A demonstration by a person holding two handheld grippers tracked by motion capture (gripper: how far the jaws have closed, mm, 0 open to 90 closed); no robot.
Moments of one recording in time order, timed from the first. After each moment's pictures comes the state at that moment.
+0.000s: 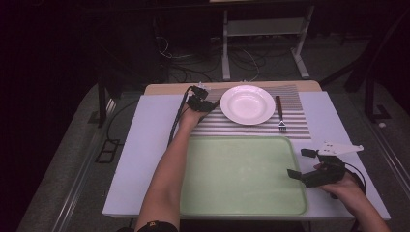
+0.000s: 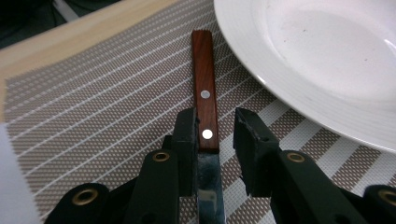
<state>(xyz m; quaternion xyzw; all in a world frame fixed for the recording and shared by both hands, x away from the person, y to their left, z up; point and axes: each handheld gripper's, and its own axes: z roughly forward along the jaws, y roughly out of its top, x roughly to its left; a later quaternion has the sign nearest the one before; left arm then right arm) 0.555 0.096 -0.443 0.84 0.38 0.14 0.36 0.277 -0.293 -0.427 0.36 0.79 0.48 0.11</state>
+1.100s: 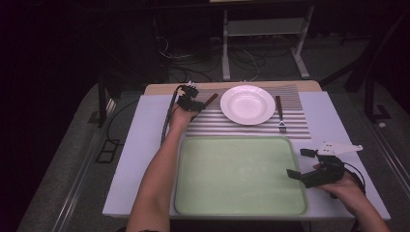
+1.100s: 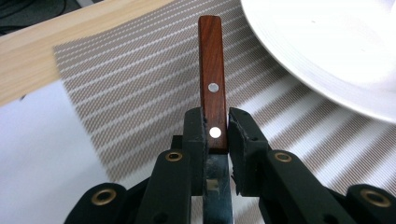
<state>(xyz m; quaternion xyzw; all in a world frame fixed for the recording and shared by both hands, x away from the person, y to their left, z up) 0.530 0.137 -0.414 0.83 0.41 0.12 0.35 0.278 -0.291 -0.428 0.35 0.79 0.48 0.10</state>
